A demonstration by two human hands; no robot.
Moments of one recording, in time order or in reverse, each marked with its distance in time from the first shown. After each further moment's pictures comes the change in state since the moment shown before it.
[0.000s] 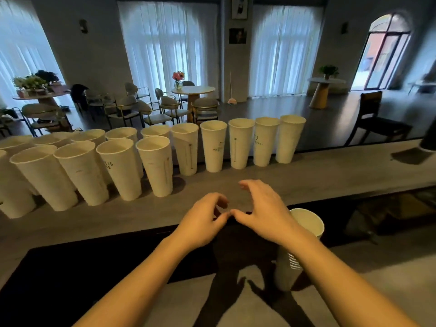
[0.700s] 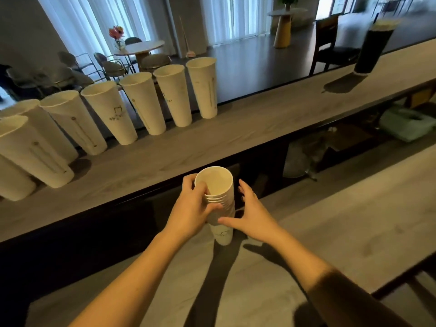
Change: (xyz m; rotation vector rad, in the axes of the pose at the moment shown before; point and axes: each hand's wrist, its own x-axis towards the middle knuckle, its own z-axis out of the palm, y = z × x) left_hand 0.038 0.082 0.180 0.121 -0.042 0.032; right_hand -0.109 0.203 0.025 0.540 -0.142 0.495
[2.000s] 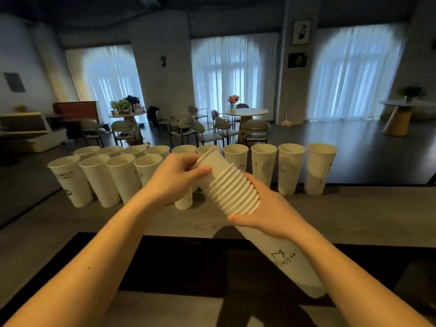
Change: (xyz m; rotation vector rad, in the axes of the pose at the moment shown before) left_hand -0.048 -0.008 -0.299 -0.250 0.405 -0.206; right_hand 0.034 -0.254 0.028 -0.186 -0.264 -0.697
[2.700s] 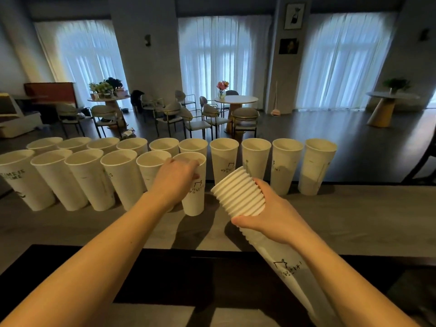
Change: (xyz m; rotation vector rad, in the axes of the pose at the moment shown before) left_hand 0.106 -0.110 0.062 0.905 0.051 0.190; right_hand 0.034 0.057 -0.009 -0.024 0.027 0.211
